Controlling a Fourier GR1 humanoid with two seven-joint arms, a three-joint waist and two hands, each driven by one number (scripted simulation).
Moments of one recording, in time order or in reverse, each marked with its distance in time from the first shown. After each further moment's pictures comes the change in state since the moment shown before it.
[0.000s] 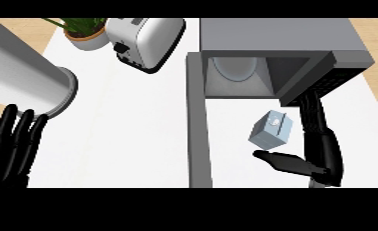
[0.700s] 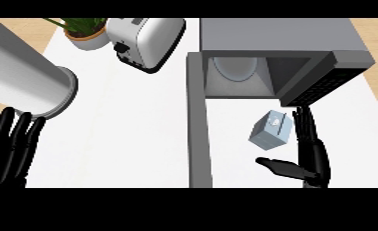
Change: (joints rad) left arm 0.018 -0.005 0.013 -0.002 0.000 -0.016 -0.015; right arm -0.063 -0.015 -0.107 0.430 -0.071 0.099 -0.340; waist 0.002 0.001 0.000
